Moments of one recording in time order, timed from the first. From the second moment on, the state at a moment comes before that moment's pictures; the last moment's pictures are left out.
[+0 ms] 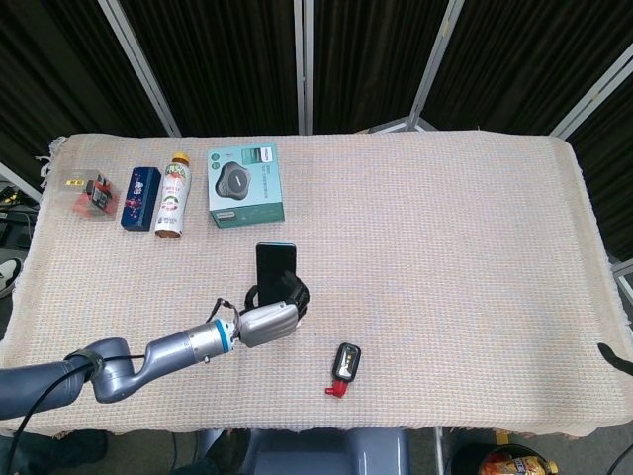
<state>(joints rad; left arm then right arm) -0.94 -1.44 -0.10 -1.50 1.85 0.76 1.28 0.00 -0.98 0.18 -1.75 -1.30 1.57 -0.08</state>
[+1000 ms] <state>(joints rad) -0.88 -1.55 -0.10 -1.50 1.74 0.76 1.50 -0.01 -0.96 0.18 -1.75 -1.31 1.57 -0.03</state>
